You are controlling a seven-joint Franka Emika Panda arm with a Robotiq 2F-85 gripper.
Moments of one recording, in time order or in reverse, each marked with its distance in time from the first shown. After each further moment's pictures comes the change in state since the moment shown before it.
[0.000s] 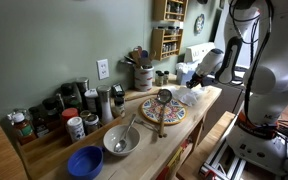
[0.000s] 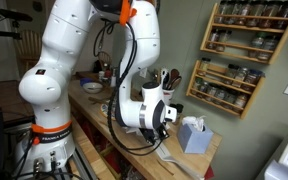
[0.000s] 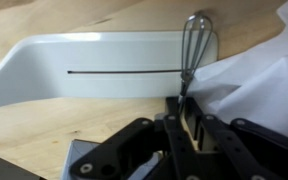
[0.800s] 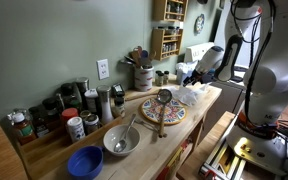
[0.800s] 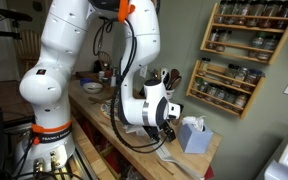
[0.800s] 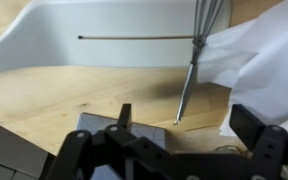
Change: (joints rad) arm 0.012 -0.028 -0.014 0.021 0.006 -0.001 -0.005
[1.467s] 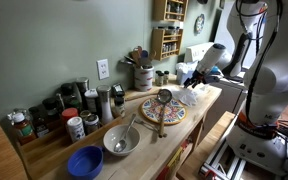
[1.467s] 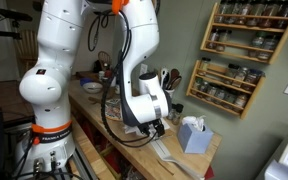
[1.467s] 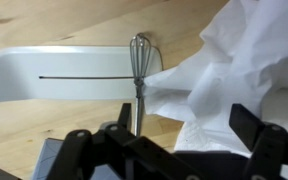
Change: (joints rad) arm -0.001 -0.070 0.014 0.024 -0.535 -0.011 0.500
